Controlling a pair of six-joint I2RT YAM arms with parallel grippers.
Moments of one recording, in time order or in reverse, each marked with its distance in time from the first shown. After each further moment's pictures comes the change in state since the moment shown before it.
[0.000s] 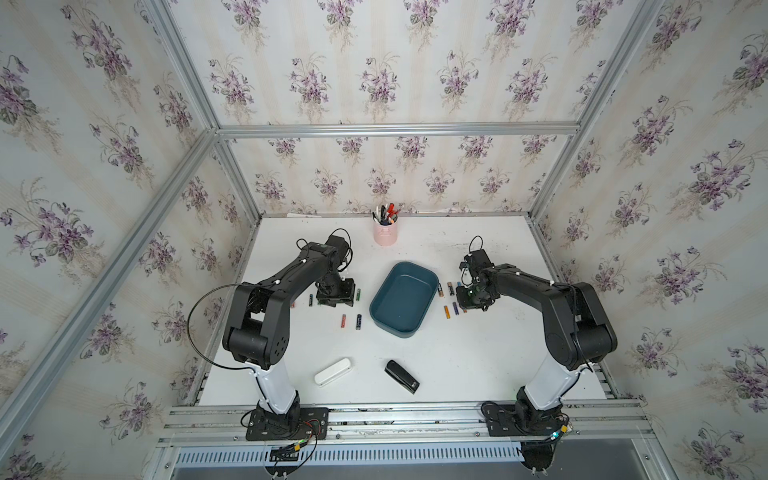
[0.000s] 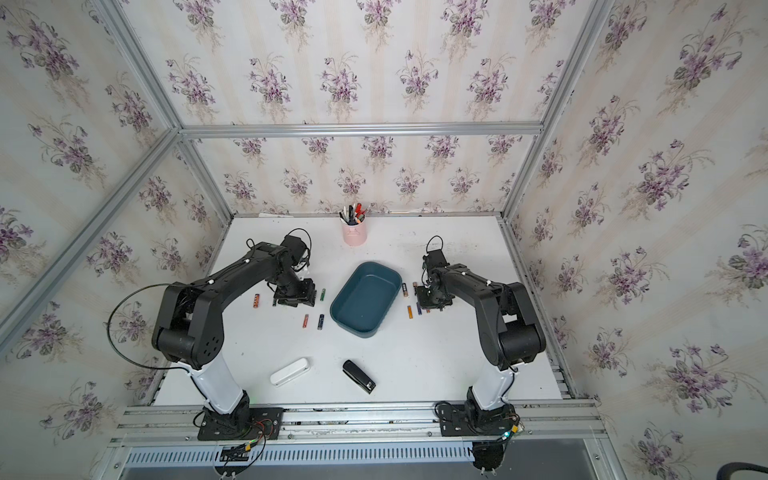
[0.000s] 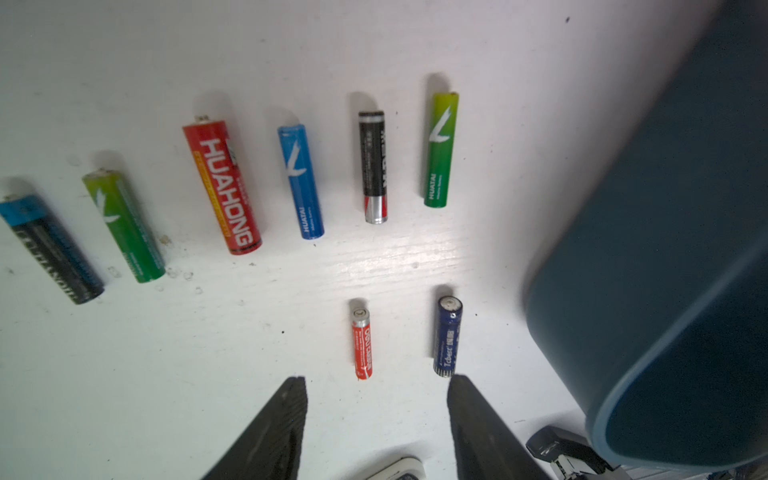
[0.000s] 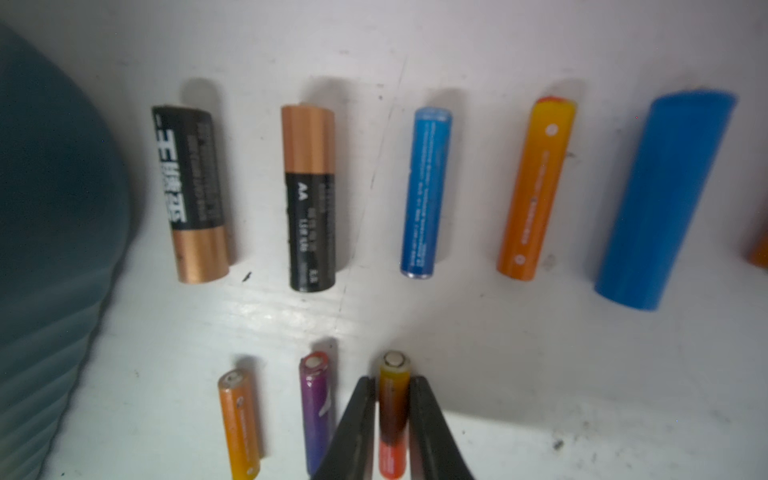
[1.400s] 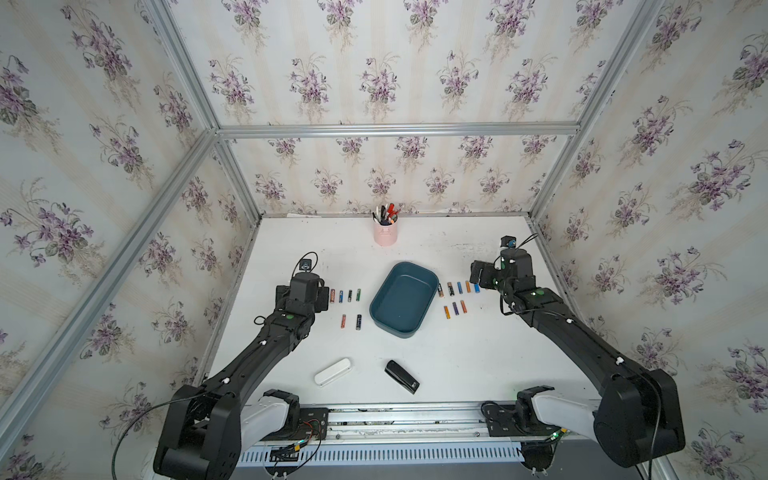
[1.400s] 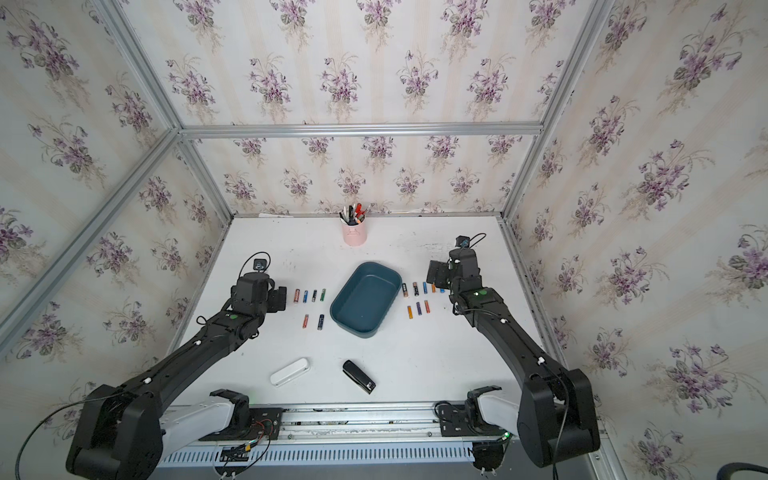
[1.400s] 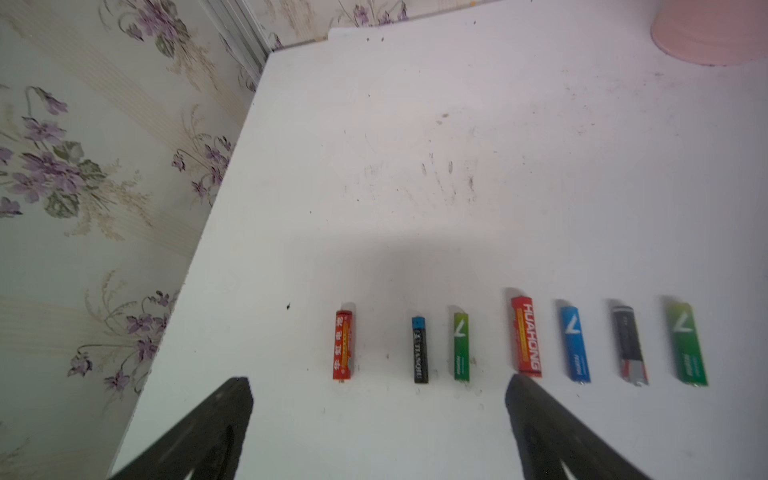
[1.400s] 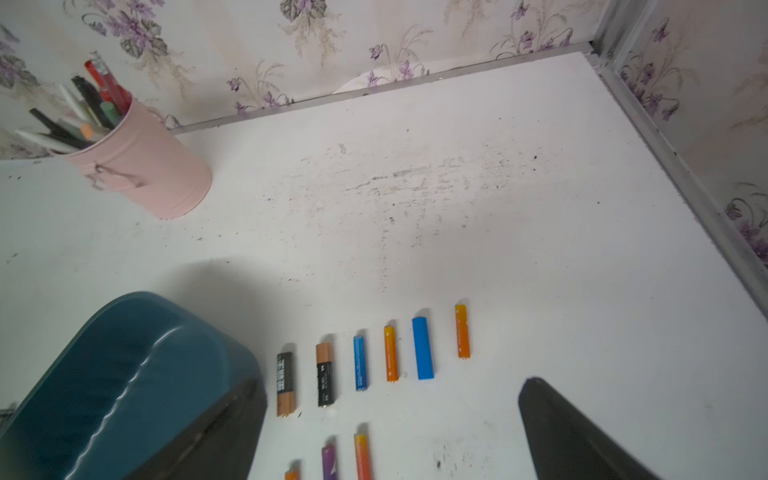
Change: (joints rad) left arm 0.066 -0.654 -0.797 1.013 -0.615 0.225; right arm -0.066 -0.532 -0.288 0.466 0.271 0.153
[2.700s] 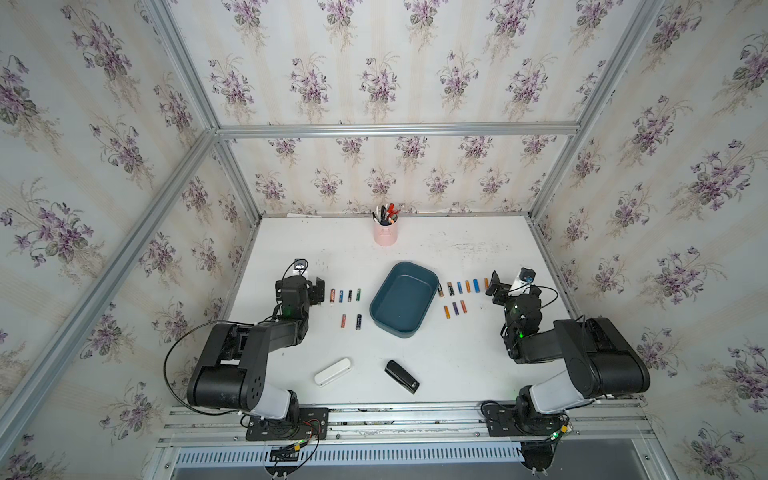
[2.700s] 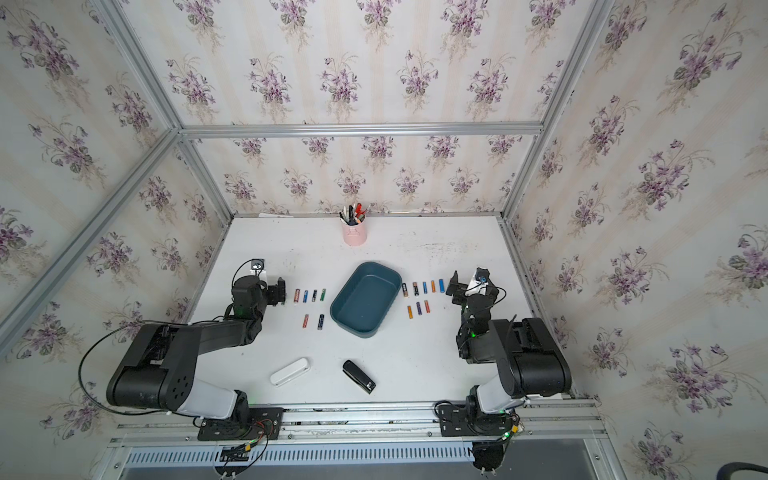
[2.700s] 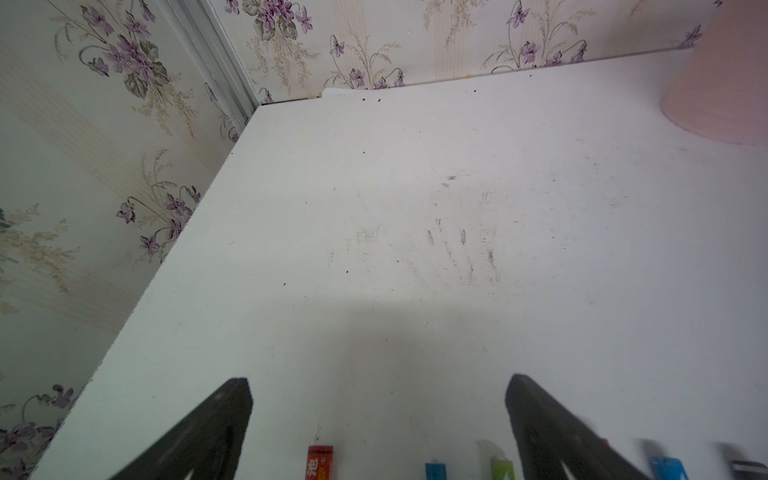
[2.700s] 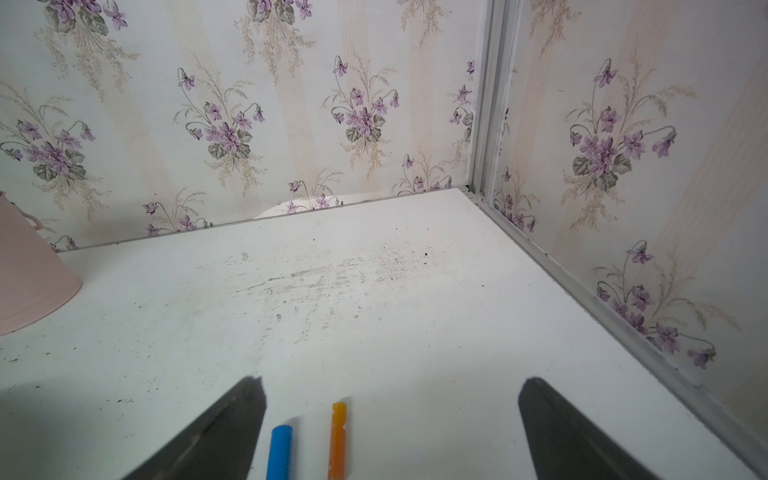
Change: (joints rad) left arm 0.155 0.351 -0.088 0.631 0.208 0.073; right arm -0.148 0.318 -0.519 1.329 0.066 -0.210
